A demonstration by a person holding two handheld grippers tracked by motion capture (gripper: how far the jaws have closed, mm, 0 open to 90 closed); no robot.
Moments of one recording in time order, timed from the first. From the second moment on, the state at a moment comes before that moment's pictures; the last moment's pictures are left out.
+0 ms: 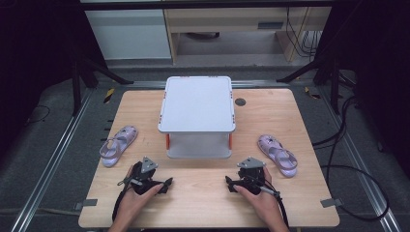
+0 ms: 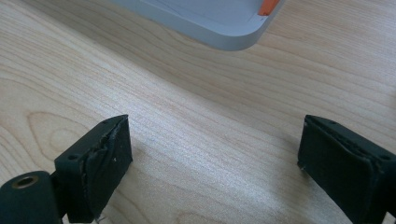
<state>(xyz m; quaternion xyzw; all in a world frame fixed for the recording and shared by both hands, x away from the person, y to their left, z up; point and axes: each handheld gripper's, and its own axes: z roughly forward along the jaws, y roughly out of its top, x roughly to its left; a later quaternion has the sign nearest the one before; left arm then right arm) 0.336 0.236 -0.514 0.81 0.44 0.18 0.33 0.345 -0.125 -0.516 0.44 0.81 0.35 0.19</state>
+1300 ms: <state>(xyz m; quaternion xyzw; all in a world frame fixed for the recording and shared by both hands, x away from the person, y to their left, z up) 0.383 0.401 -0.409 0.76 0.49 0.28 0.31 0.342 -0.124 -0.517 0.44 0.81 0.35 0.19</state>
